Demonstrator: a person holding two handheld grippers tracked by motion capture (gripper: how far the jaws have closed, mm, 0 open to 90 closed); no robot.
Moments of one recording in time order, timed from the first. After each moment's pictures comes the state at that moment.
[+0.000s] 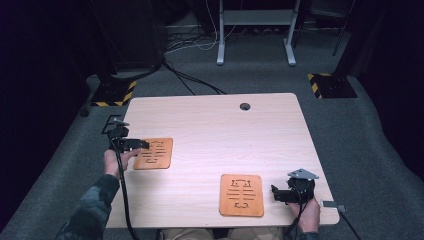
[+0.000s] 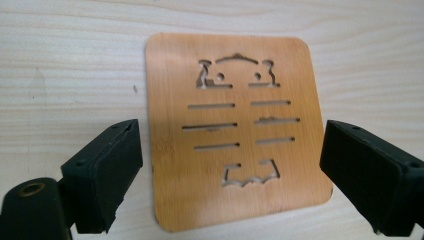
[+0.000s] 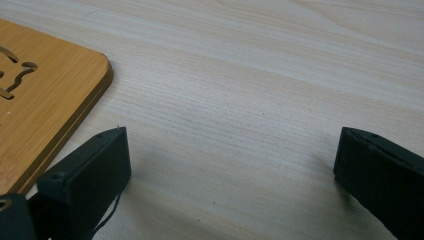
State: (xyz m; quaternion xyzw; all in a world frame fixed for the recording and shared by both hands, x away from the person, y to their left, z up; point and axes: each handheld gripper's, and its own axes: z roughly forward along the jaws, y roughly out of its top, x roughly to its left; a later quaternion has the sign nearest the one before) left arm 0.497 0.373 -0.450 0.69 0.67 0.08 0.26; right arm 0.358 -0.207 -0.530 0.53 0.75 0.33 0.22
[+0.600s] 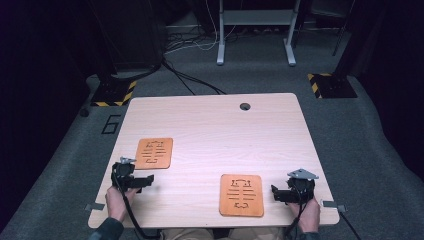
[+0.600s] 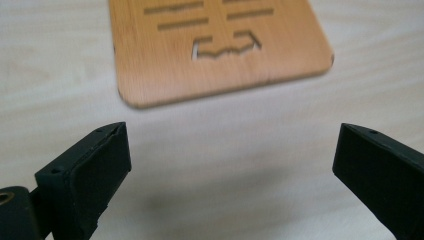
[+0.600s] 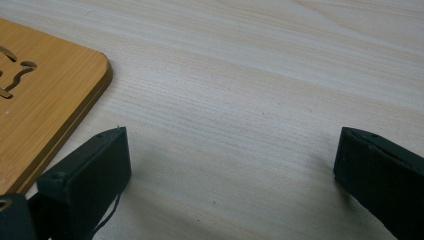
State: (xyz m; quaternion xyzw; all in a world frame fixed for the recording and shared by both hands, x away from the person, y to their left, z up) left arm 0.383 0.345 -0.508 0.73 0.60 0.19 0.27; right arm 0.358 -0.207 -0.530 0.54 0.75 0.33 0.22
